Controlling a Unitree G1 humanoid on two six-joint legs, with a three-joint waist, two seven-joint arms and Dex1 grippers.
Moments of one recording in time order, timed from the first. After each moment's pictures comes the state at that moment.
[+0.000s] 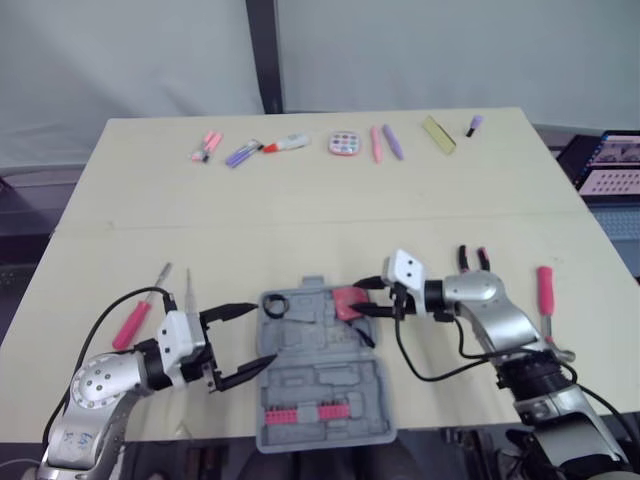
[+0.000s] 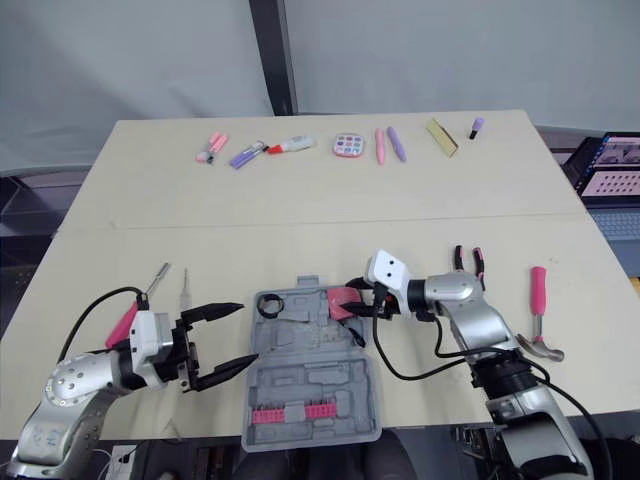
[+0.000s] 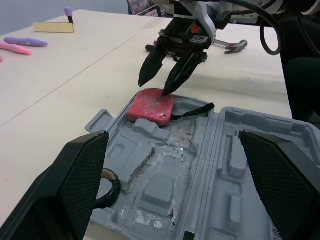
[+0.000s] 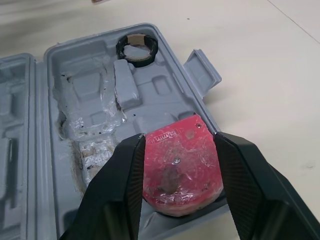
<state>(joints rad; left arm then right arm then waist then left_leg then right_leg) 0.17 0.61 0.12 -0.30 -0.44 -0.01 -0.96 -0.50 -0.50 0.24 0.18 0.13 0.19 1.10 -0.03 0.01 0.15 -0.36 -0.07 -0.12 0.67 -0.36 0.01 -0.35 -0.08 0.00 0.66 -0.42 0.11</state>
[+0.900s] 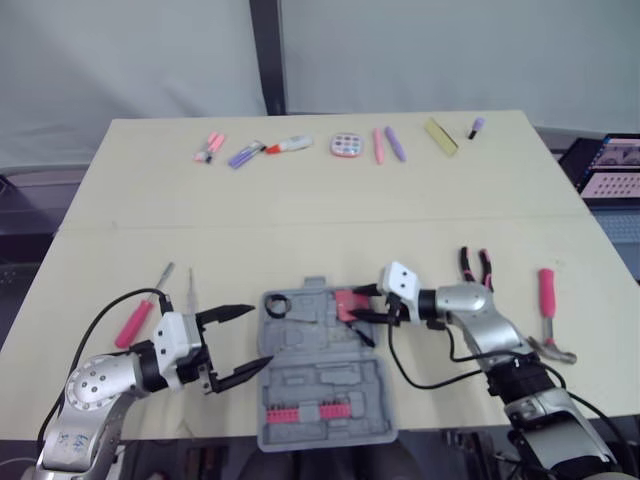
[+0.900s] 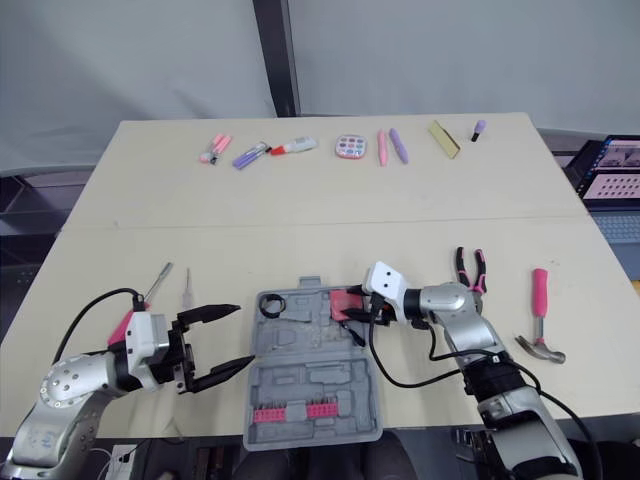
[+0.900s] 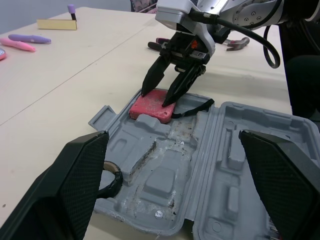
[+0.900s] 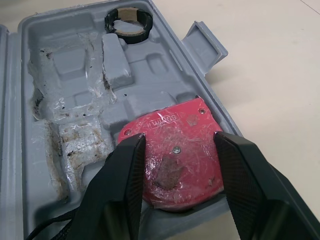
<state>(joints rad) 0.18 0.61 0.14 -0.30 -0.44 -0.01 -0.98 -0.48 -0.47 0.25 0.32 0.08 0.06 1.06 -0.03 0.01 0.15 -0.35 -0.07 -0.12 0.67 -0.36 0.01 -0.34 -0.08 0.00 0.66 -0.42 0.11</state>
